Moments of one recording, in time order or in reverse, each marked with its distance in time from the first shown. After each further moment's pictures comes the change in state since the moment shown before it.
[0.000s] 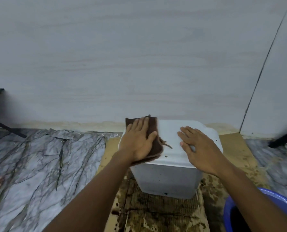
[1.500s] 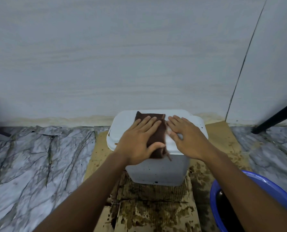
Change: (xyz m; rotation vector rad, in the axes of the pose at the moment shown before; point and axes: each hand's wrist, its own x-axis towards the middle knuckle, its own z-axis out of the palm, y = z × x) left_hand -0.022 0.022 0.022 0.104 0.174 0.420; right_hand -0.002 0.010 -0.001 0.018 0.014 -0.030
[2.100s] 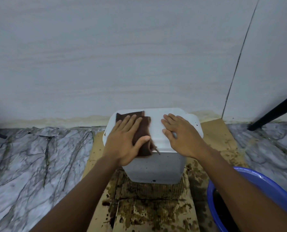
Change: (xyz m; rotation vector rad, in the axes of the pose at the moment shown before) left_hand -0.018 -0.011 -0.001 -0.030 0.032 -0.219; right_hand 0.000 -0.005 0.003 -0.043 0.011 -0.002
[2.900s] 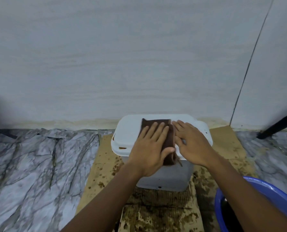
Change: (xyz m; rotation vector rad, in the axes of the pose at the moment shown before) left_hand 0.004 0.044 0.007 0.045 -0.067 0.132; right_hand 0.001 0.002 0.002 0.033 0.042 0.002
